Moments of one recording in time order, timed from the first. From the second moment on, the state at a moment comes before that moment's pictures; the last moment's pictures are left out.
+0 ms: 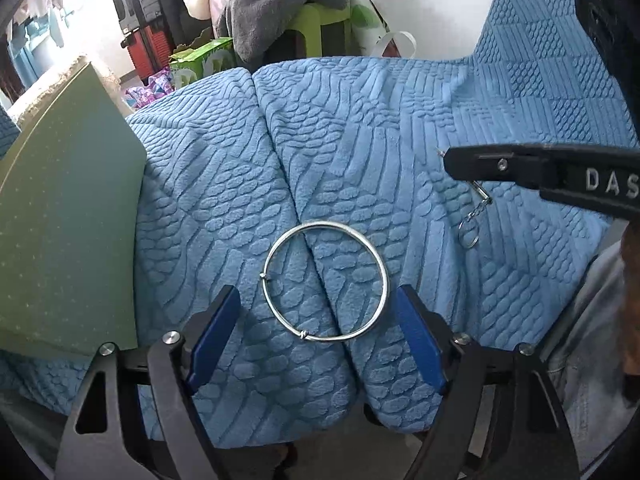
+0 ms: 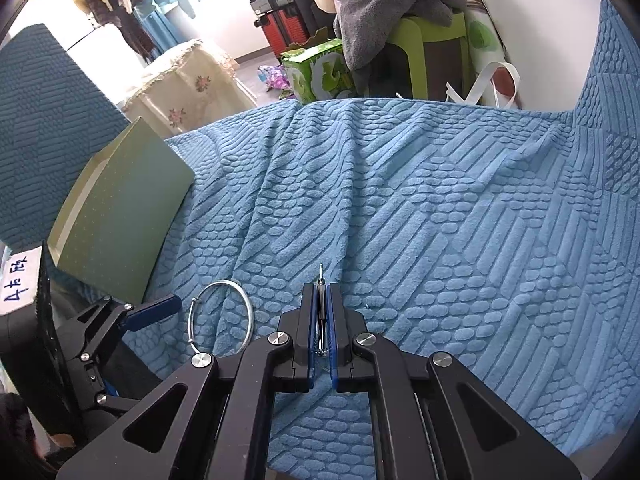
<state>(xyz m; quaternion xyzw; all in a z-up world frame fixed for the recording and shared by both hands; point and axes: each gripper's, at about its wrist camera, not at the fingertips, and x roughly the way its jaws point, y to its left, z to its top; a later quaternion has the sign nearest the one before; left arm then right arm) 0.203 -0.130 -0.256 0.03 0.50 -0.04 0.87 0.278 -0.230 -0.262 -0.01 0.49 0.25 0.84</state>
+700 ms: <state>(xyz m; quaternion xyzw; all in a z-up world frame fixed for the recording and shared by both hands) 0.209 -0.101 -0.239 -0.05 0.49 -0.03 0.87 0.271 -0.214 -0.250 -0.03 0.49 0.24 0.84</state>
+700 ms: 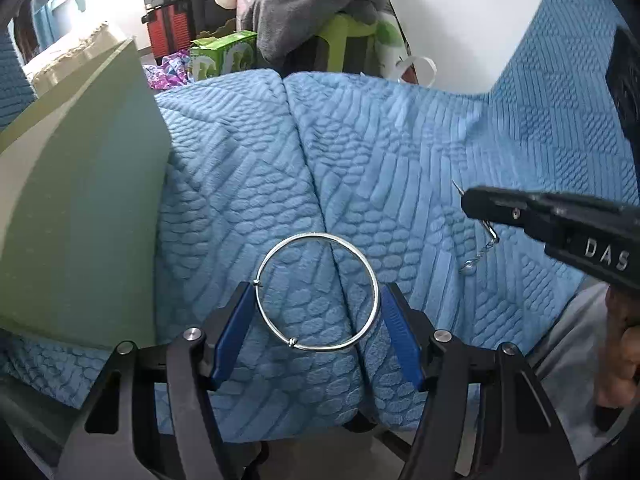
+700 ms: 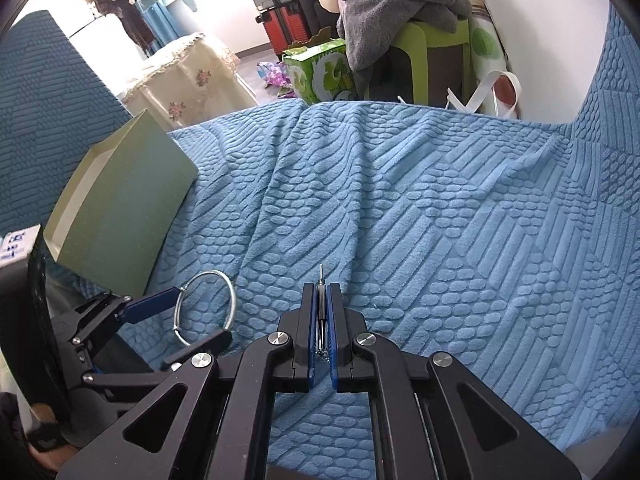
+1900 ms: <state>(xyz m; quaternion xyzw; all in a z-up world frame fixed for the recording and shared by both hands) 0.157 0.041 -0.019 -0.11 0.32 0.00 0.94 0.222 -0.087 -0.052 -0.01 0.32 0.27 0.91</state>
